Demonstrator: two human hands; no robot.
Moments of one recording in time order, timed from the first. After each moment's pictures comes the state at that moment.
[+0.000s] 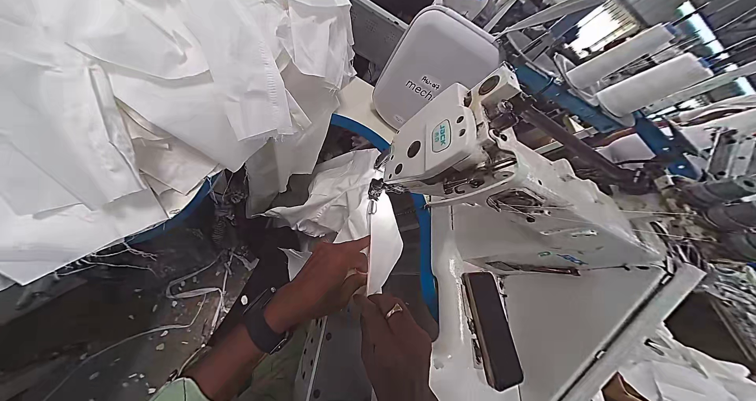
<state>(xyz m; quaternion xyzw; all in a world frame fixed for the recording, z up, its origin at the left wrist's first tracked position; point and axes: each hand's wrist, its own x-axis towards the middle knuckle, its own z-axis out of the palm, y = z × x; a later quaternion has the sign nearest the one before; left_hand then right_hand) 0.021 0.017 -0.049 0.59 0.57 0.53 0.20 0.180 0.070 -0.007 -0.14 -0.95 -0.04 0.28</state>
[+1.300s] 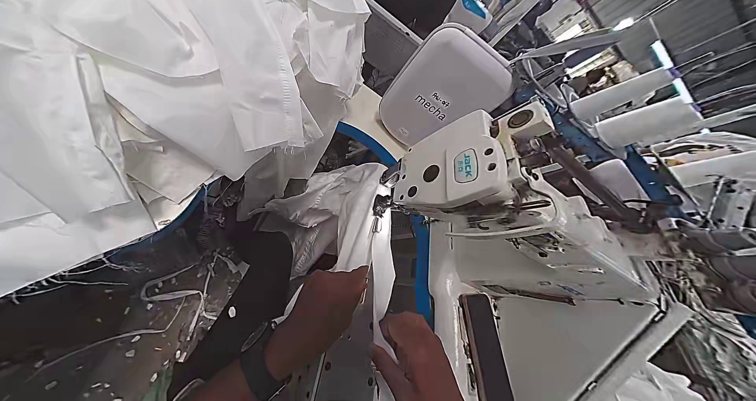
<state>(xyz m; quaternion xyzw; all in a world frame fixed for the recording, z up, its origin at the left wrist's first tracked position) 0.048 0.019 -0.065 0.48 0.68 0.56 0.06 0.196 0.104 0.029 -0.19 -0.97 0.18 -0.01</state>
